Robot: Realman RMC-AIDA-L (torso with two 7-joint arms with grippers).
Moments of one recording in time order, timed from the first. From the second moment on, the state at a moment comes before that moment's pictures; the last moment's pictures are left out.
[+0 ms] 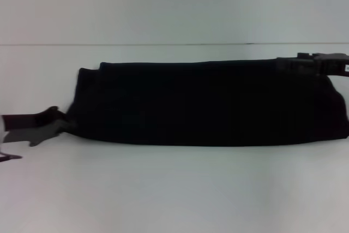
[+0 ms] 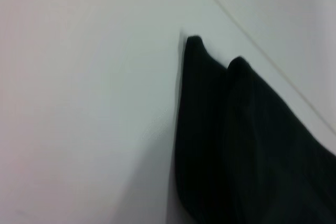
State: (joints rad) left arm -0.65 -2.03 0.22 0.62 2.57 1.28 -2.45; right arm 0.73 1.96 -0.47 -0.56 -2.17 -1.28 1.78
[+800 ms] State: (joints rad) left arm -0.71 -1.95 0.15 0.69 2.34 1.60 -2.28; right arm 0.74 1.99 -0.47 -0.55 -2.12 -1.21 1.80
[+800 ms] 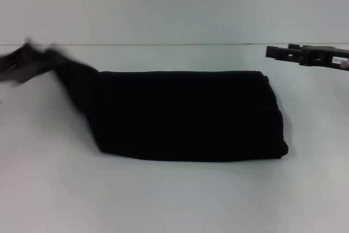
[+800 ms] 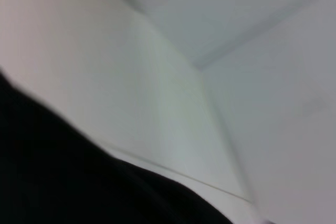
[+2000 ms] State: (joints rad) left arm -0.82 -2.16 -0.02 -0.14 2.06 1.31 -1.28; right arm 0.63 1.90 -0.49 -0.61 -2.13 -1.29 1.90
